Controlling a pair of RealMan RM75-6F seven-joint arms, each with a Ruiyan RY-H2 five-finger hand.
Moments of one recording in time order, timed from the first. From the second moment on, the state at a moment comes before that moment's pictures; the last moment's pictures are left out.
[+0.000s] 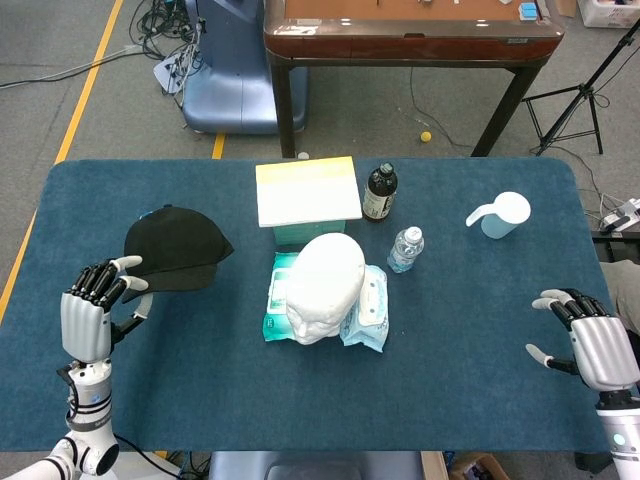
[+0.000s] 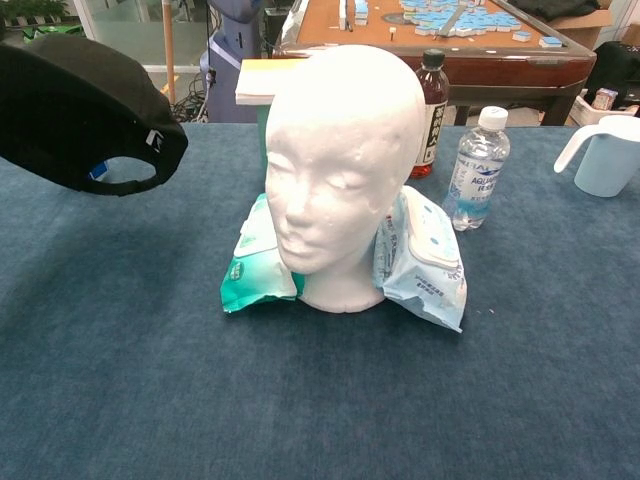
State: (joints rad) left arm -0.40 -1.70 -0.24 -1.01 1.67 1.91 -0.18; right arm 0.10 -1.12 0.06 -1.53 -1.56 1.51 0.07
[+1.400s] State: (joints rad) left arm -0.61 -1.54 -0.36 -1.30 1.72 1.84 0.07; right arm 0.09 -1.11 0.07 -1.53 -1.55 1.52 0.12
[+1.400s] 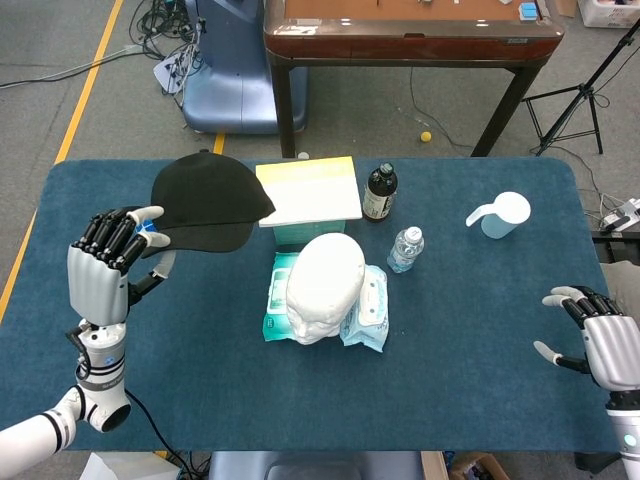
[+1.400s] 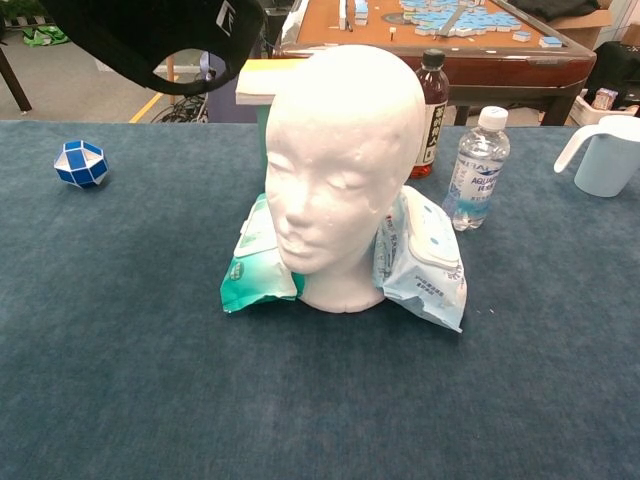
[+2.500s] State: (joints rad) left arm -0.74 -1.70 -0.35 -1.47 1.79 1.75 0.29; right arm 0.09 -1.08 0.11 -1.51 -1.47 1.50 0.19
